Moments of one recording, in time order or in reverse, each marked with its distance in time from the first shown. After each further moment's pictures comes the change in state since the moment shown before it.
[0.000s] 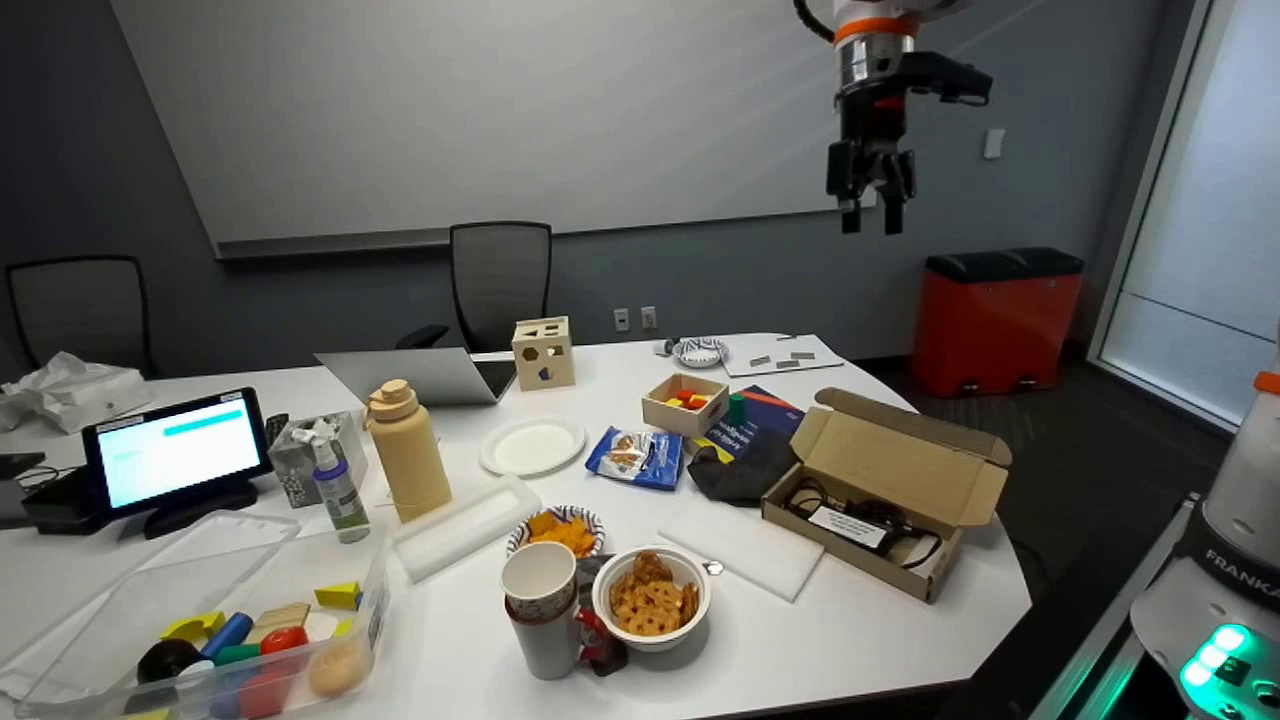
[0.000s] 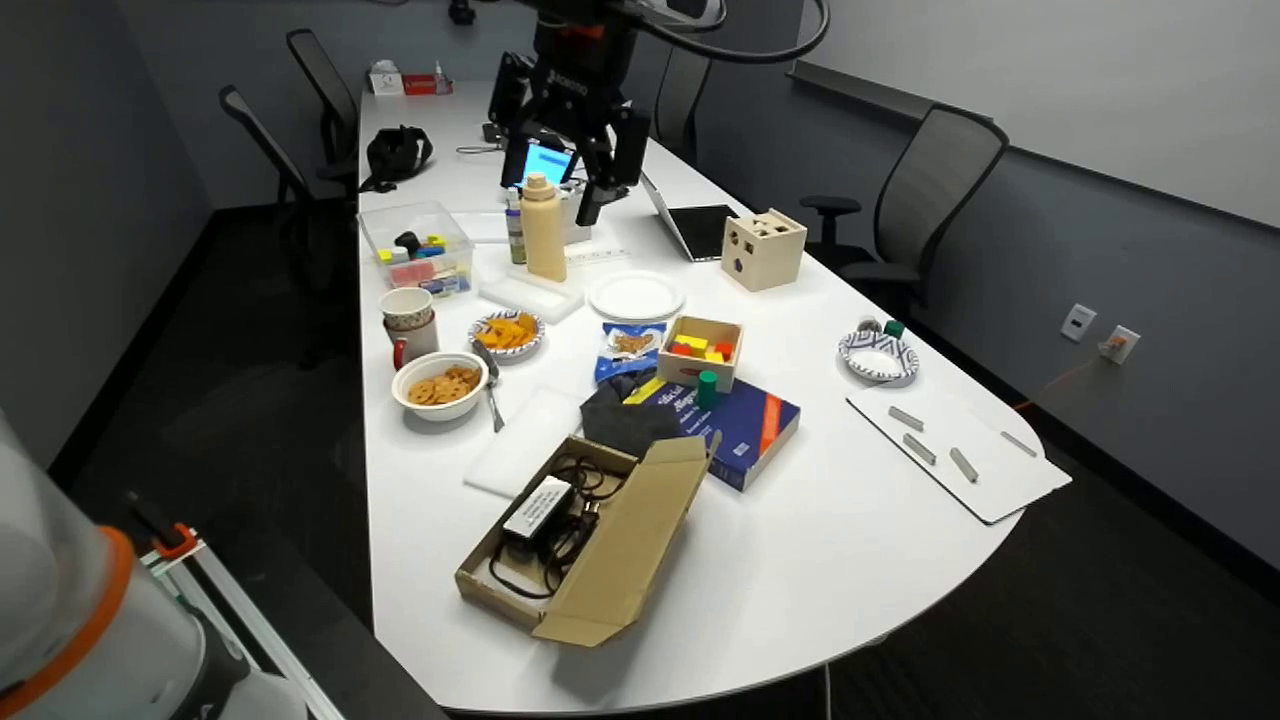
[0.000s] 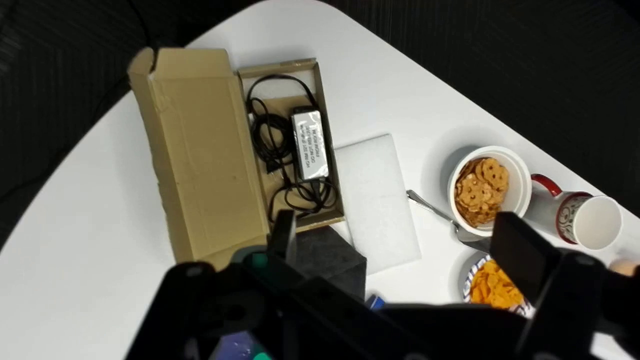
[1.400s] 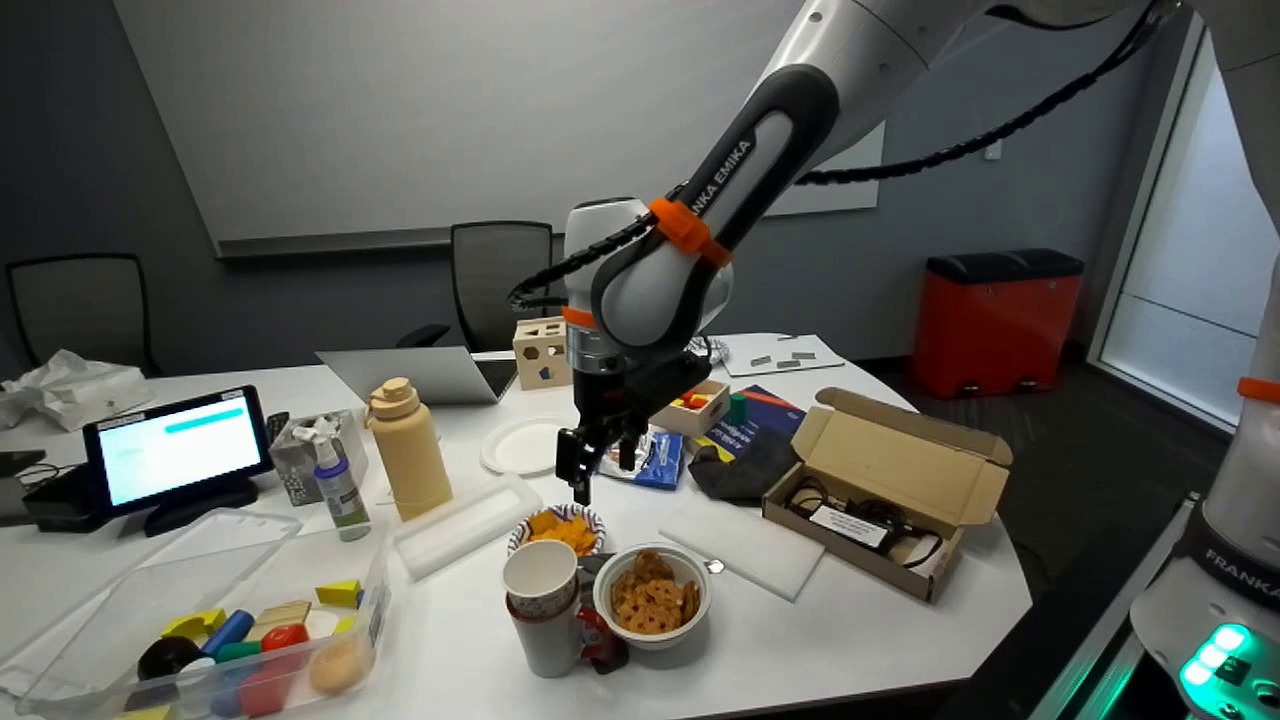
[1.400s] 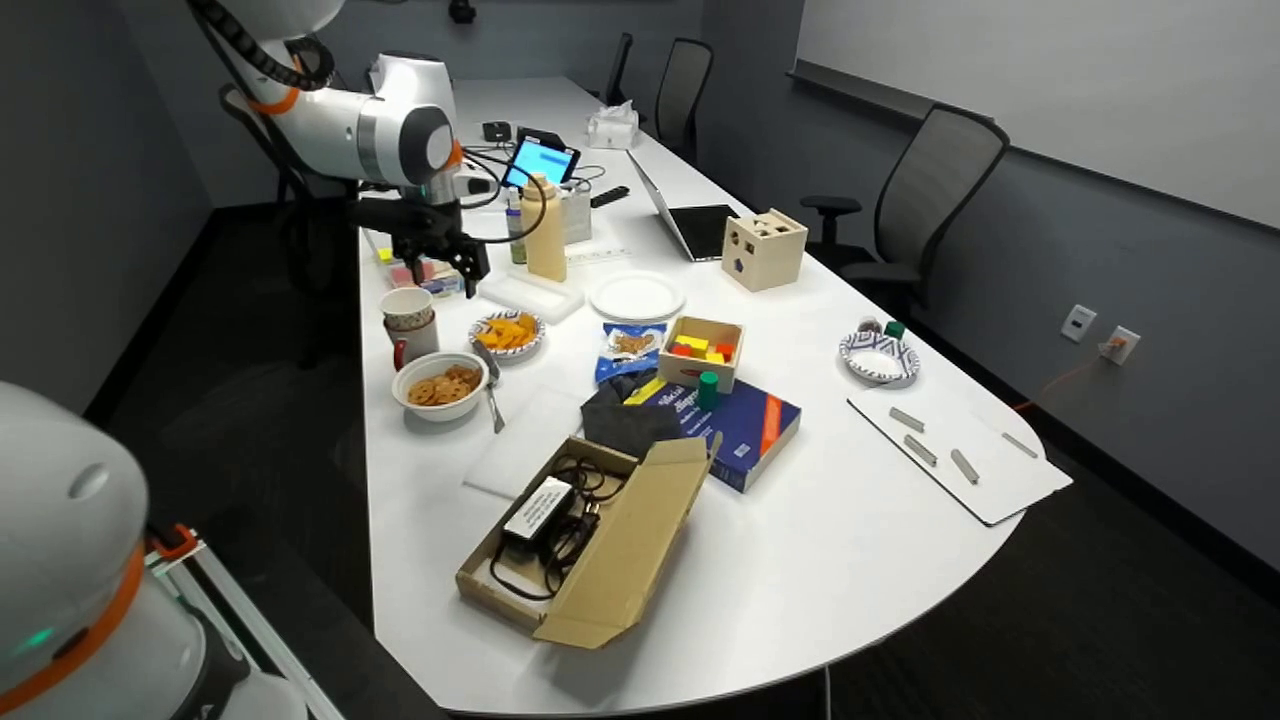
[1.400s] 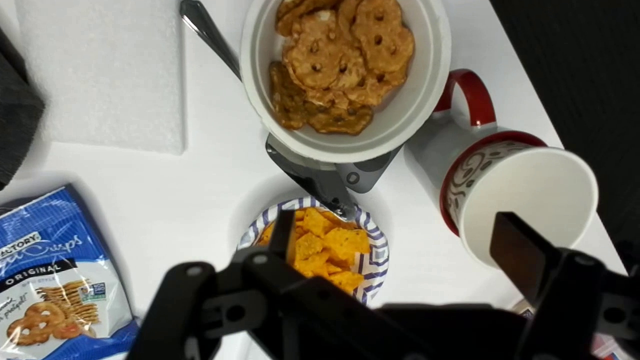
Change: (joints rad) arm 0.343 0.715 0.346 0.144 -0.145 0.887 0.334
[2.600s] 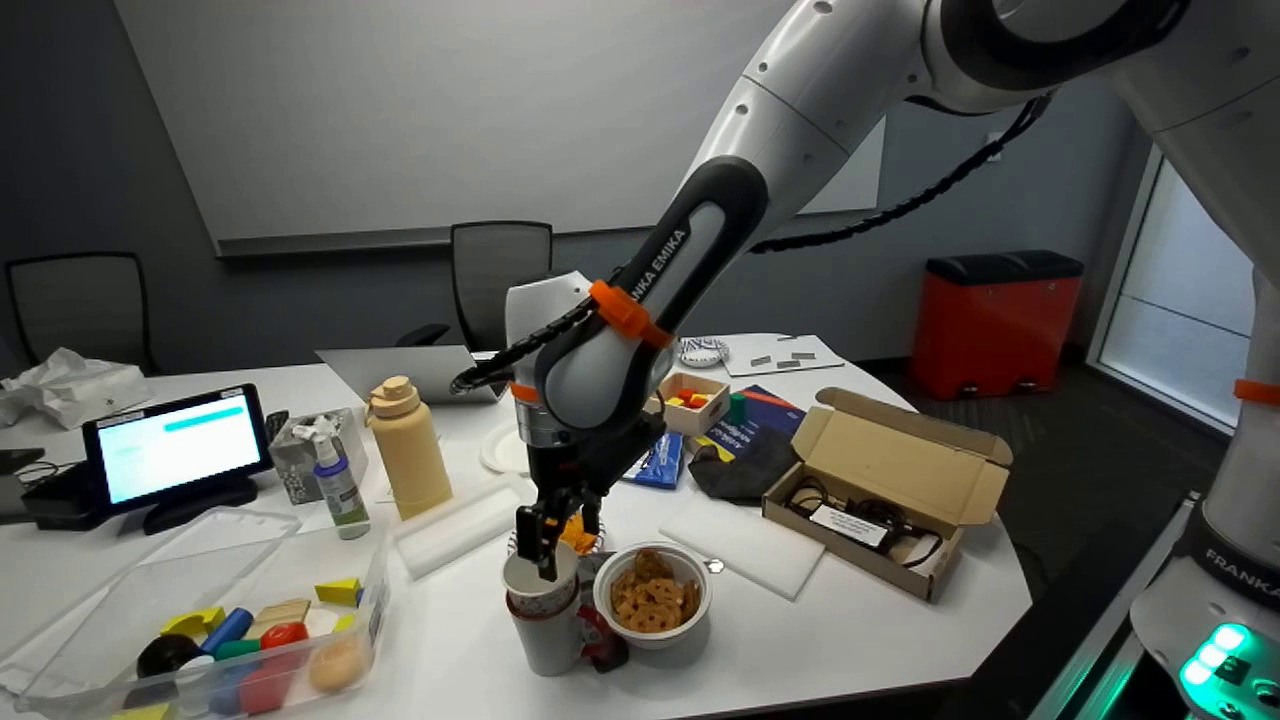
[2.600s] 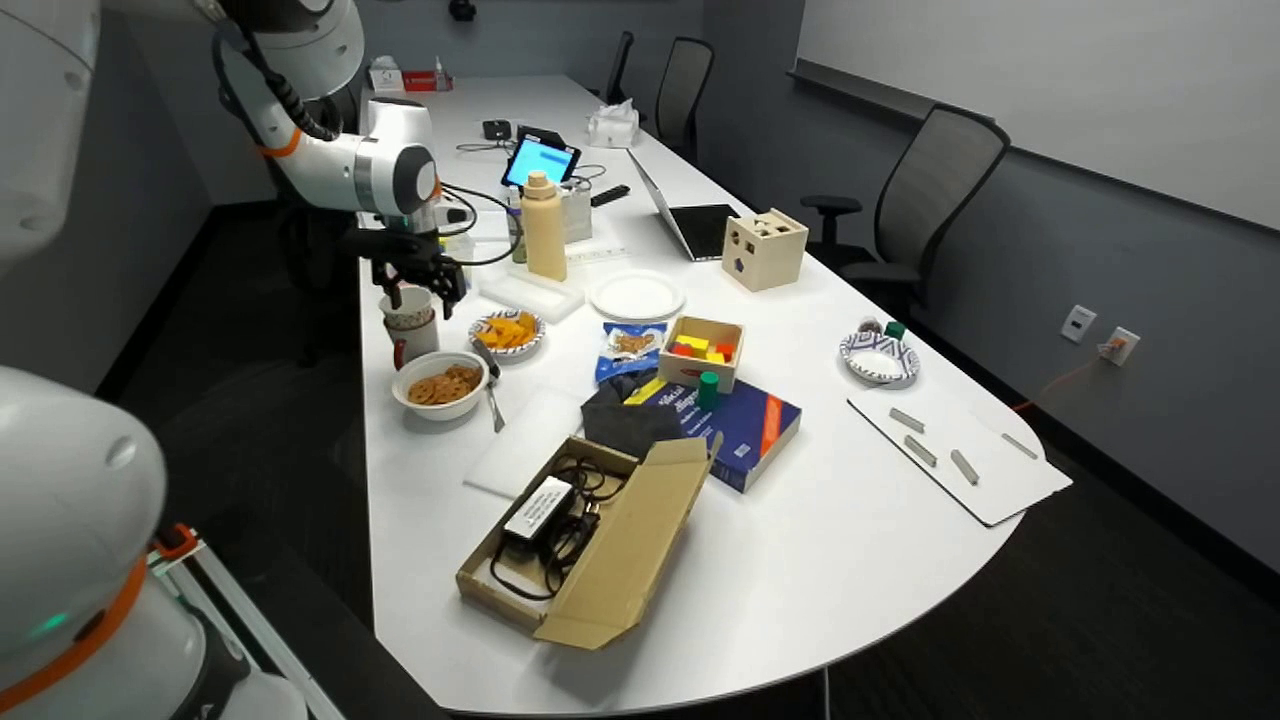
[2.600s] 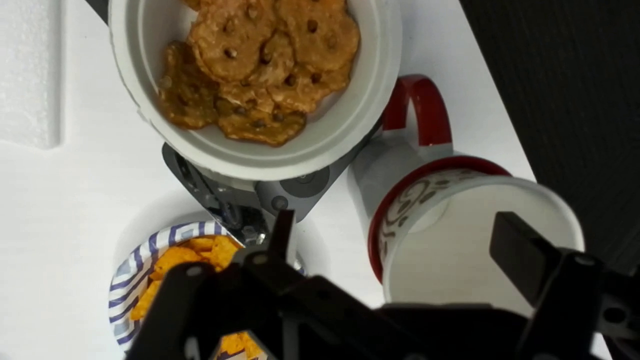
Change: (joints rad) arm 0.118 0.229 -0.021 0.215 -0.034 -0.055 -0.010
